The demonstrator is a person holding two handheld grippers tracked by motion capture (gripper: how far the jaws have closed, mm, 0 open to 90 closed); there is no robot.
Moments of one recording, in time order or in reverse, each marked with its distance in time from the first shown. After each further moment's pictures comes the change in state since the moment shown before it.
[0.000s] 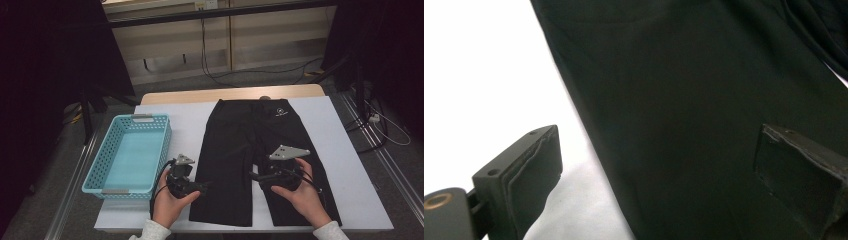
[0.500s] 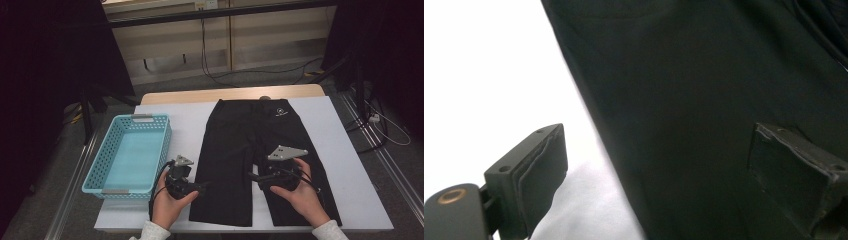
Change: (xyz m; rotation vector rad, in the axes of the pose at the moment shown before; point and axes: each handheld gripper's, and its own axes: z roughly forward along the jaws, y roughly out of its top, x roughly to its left) left arm 0.002 -0.004 -0.002 -0.007 0.028 -0.009; right arm 0.000 -0.001 0.004 0.012 0.007 -0.011
